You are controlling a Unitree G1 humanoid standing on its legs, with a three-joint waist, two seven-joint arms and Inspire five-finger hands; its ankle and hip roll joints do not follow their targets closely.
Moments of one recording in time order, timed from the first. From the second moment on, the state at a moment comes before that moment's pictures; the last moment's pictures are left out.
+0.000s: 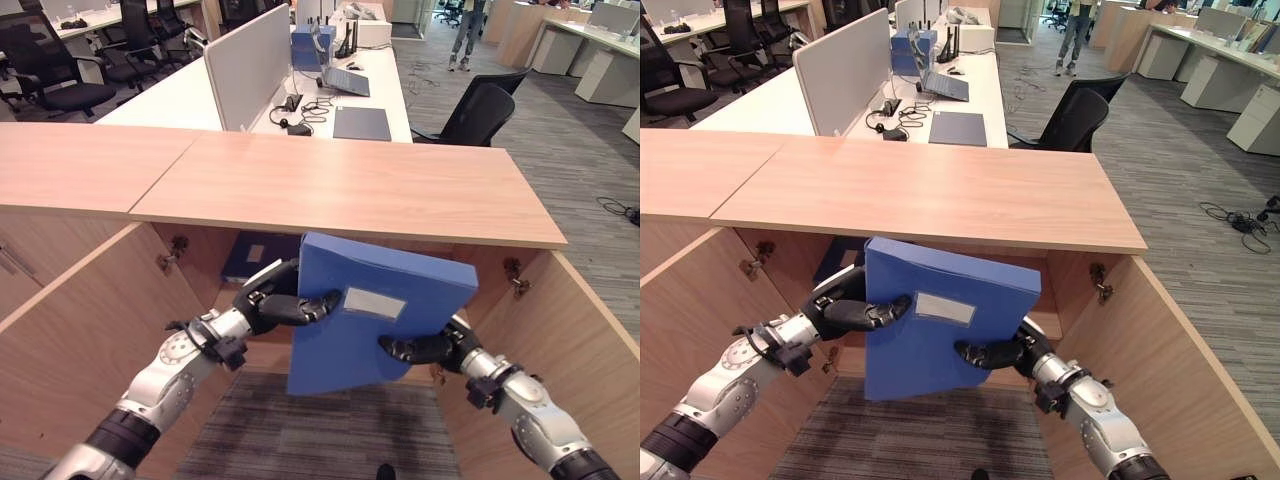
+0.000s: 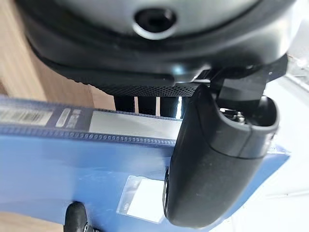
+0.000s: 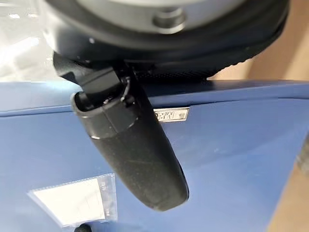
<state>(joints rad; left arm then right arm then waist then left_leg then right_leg) -0.20 0.76 -0.40 0.11 -0.93 -0.07 -0.47 -0.04 -0.55 0.37 0.24 0.76 -0.05 0.38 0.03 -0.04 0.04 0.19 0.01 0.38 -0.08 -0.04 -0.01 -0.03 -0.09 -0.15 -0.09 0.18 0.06</state>
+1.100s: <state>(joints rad) -0.03 0.32 -0.10 0.93 -0.67 0.00 -0.18 0.11 -0.43 0.21 0.60 0.67 0.02 0.20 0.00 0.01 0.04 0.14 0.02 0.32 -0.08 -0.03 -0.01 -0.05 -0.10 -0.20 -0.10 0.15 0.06</state>
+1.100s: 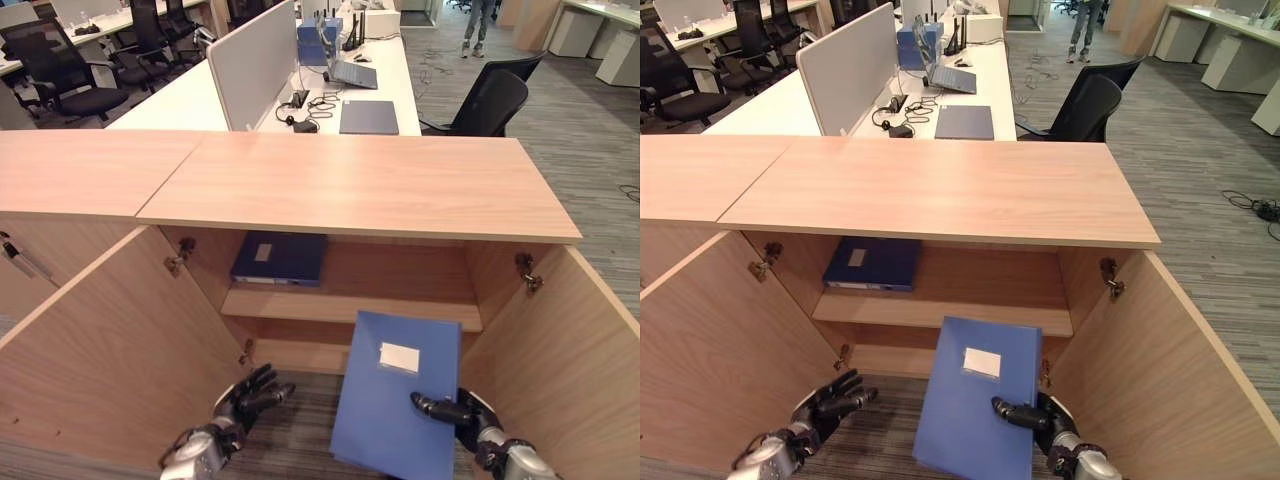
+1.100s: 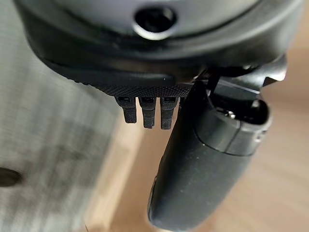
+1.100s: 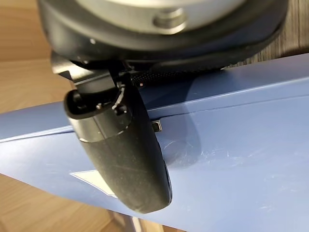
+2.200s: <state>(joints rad) -0.02 0.16 -0.01 1.24 -0.61 -0.01 -0.10 -0.50 -0.24 -0.14 0.74 1.44 -0.23 0.02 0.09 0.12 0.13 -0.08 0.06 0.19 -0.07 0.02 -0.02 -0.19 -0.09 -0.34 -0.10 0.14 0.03</state>
